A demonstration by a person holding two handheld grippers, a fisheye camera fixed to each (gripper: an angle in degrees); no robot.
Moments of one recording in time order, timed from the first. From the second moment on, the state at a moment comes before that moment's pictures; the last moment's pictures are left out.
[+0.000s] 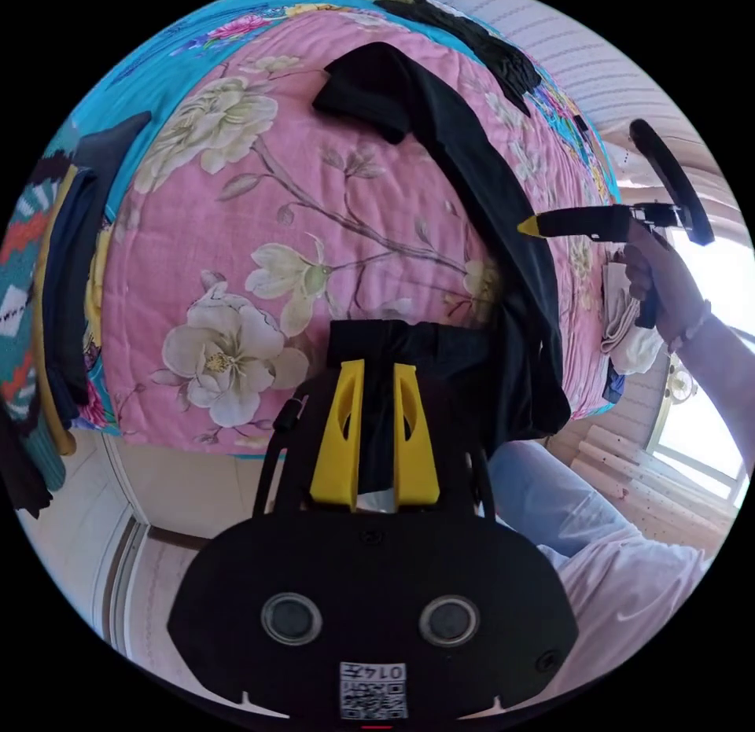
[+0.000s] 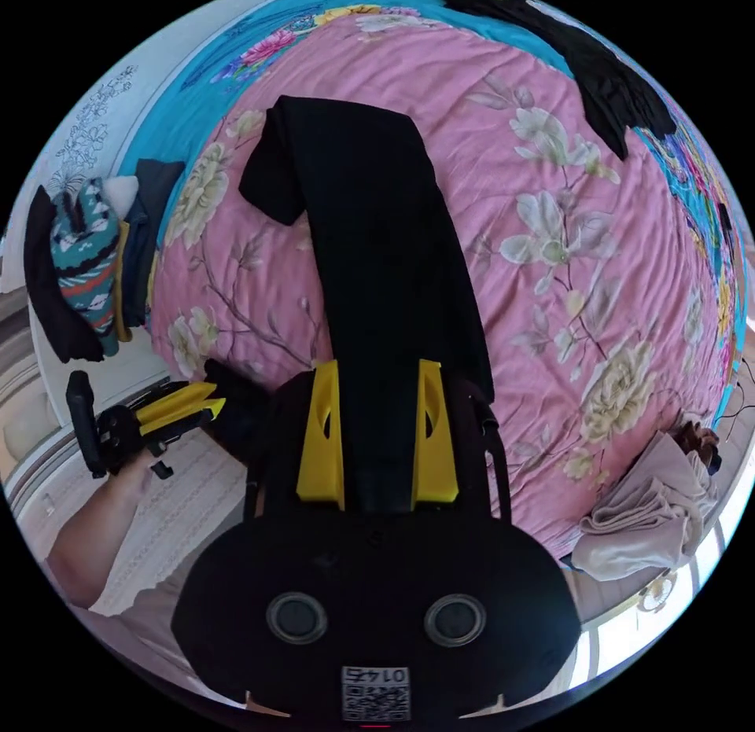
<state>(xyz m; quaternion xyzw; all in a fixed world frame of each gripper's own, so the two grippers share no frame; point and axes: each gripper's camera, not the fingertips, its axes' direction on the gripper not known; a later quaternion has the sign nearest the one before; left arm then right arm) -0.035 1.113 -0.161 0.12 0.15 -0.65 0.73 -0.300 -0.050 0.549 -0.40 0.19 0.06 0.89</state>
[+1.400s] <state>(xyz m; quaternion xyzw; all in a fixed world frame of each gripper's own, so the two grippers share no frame) 0.025 1.263 -0.303 0.12 0.13 -0.62 0.76 -0.137 0.006 0.691 -0.43 0.13 0.23 0.86</state>
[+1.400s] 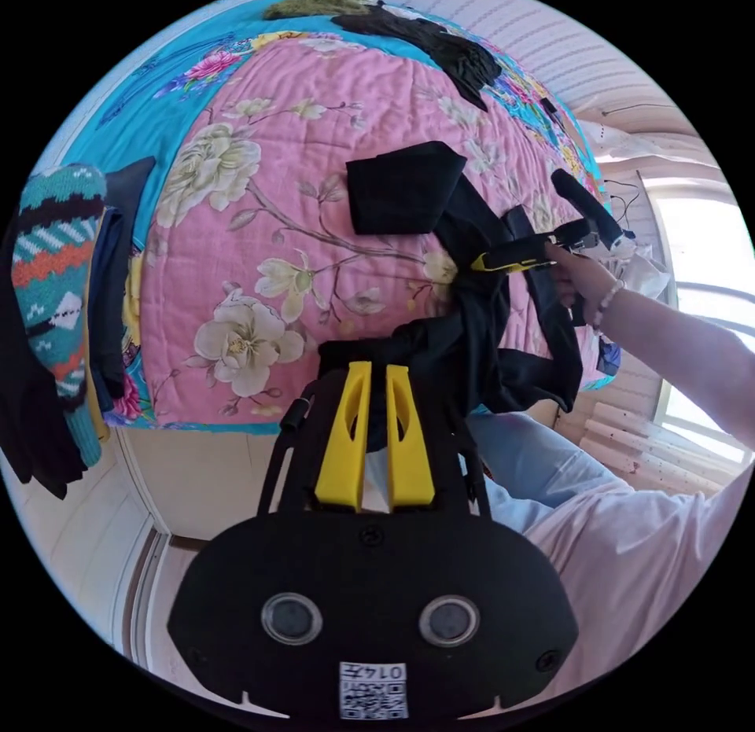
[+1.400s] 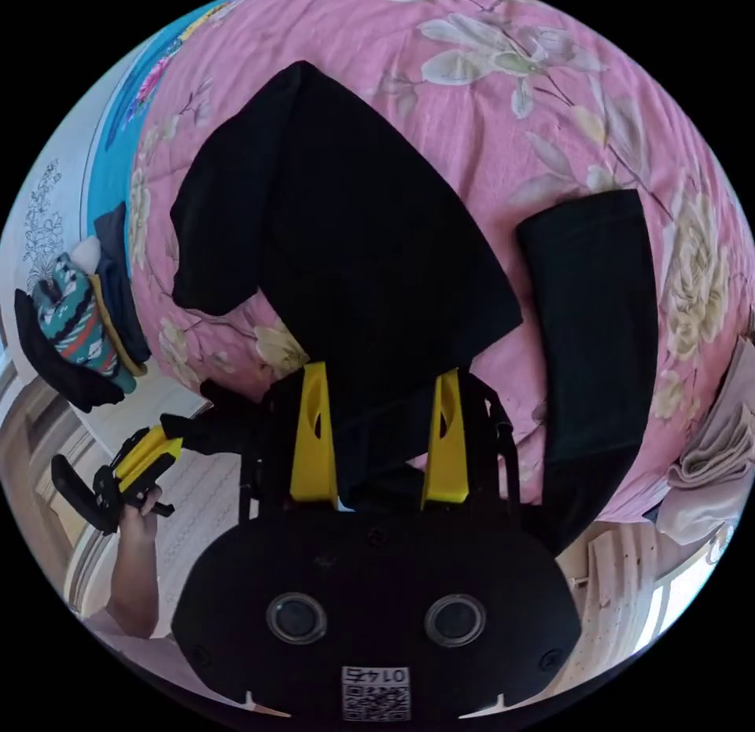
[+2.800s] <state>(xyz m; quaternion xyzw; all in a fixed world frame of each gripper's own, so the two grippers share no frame) 0.134 1.363 -0.195 0.25 0.10 -0.81 0.53 -0.165 -0.057 0.739 -0.34 0.09 -0.03 0.93</state>
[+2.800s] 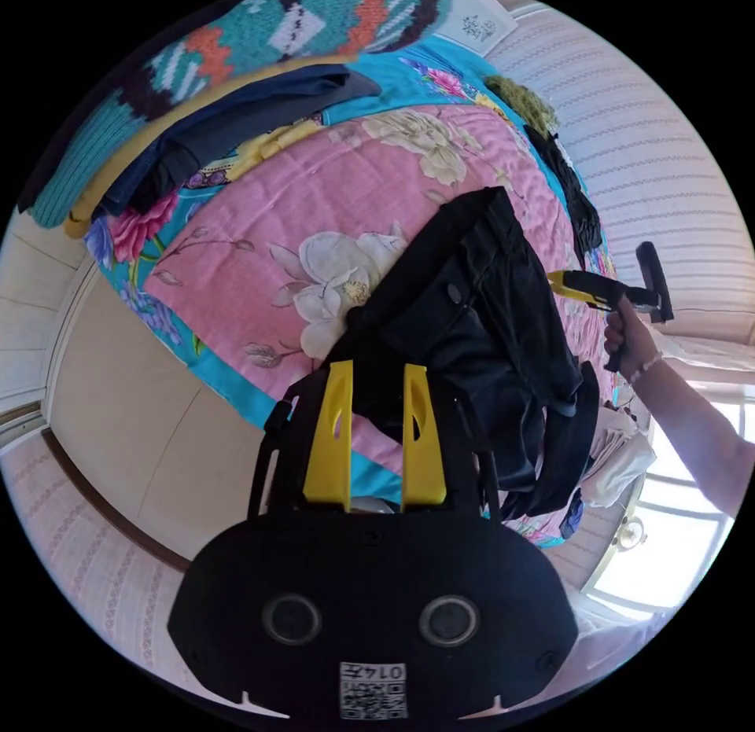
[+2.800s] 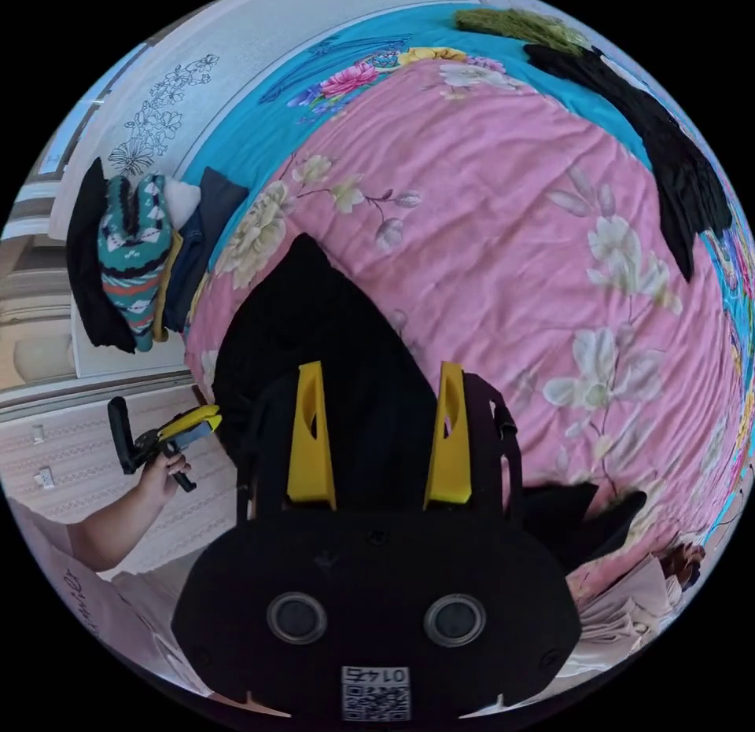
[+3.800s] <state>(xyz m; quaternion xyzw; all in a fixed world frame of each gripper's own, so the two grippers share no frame) 0.106 1.232 -0.237 0.28 0.01 -0.64 0.72 -0.090 0.025 0.513 -0.13 0.10 0.12 0.98</state>
